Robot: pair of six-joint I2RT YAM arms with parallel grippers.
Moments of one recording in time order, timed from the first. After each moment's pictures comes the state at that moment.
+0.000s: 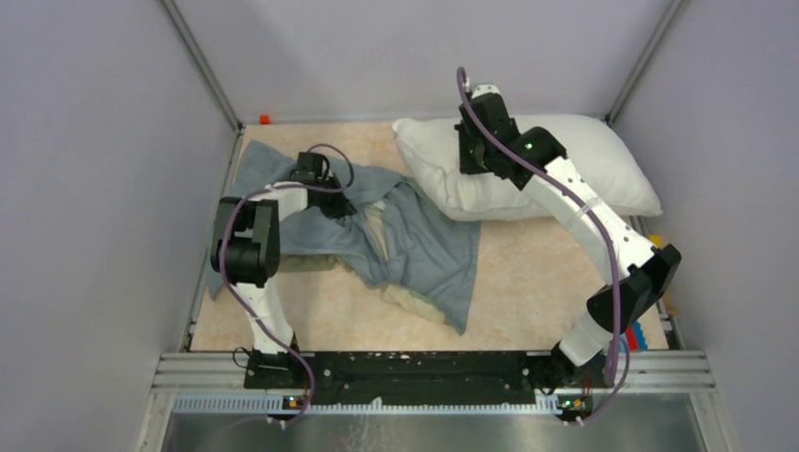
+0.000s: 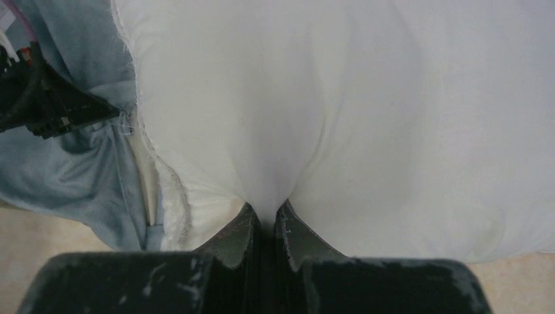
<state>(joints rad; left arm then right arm) -0.14 1.94 1.19 -0.22 0.31 -0.61 0.66 1.60 1.78 -0.91 0.34 0.35</state>
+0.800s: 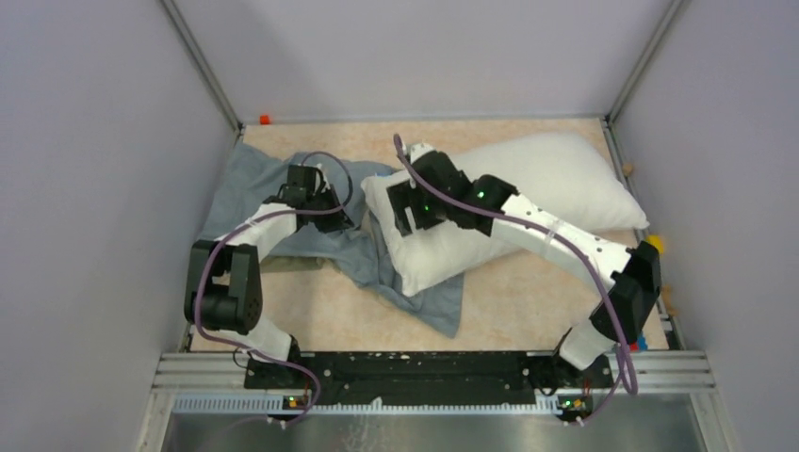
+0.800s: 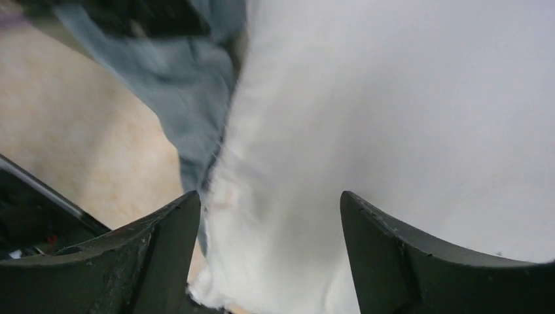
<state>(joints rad) -0.14 1.59 0.97 -0.30 0.33 -0.52 0.91 1.58 1.45 -0.71 0.15 0.39</state>
